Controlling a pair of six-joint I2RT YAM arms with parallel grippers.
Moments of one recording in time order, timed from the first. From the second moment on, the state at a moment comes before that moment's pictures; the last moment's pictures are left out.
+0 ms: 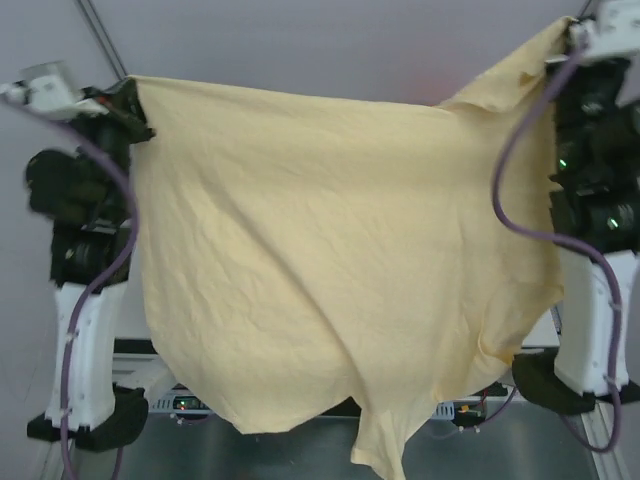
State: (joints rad) left arm -0.16 0.94 1.67 -0.23 -0.19 -0.17; right arm 0.28 1.22 2.13 -0.37 0.26 -0.49
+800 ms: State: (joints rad) left arm -0.16 1.77 1.27 -0.08 -0.29 -0.04; right arm 0.07 1.86 1.61 -0.28 -0.25 -0.19
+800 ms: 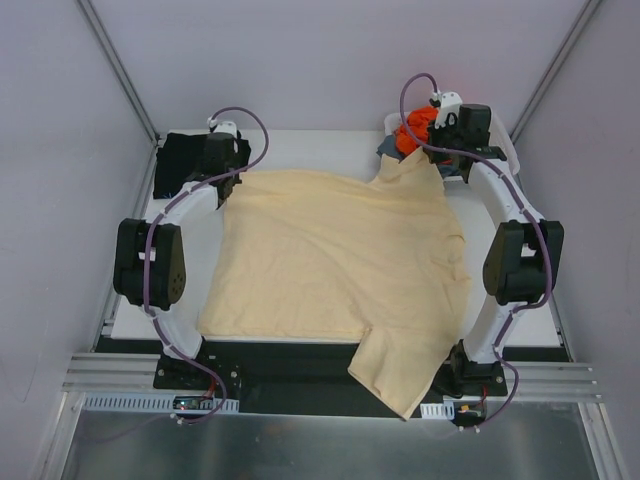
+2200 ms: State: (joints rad) left arm -0.14 1.23 0.69 -0.06 -0.30 -0.30; right arm 0.18 1.17 1.12 -0.85 0.09 0.09
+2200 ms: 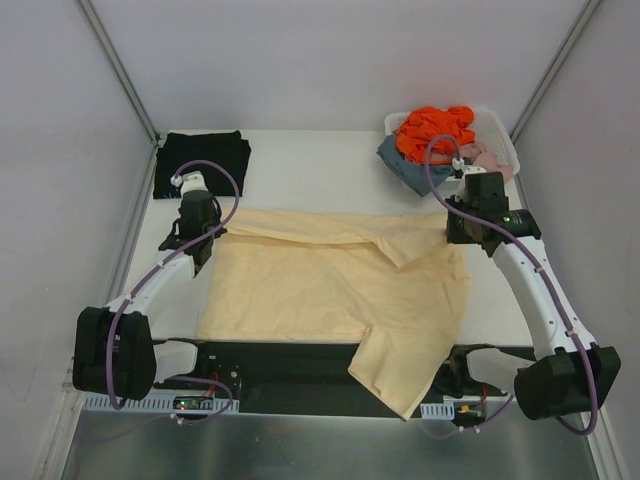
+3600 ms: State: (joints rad) left arm -0.18 1.47 0.98 -0.43 -0.05 -0.60; right arm 0.29 1.50 1.25 -1.01 0.00 0.27
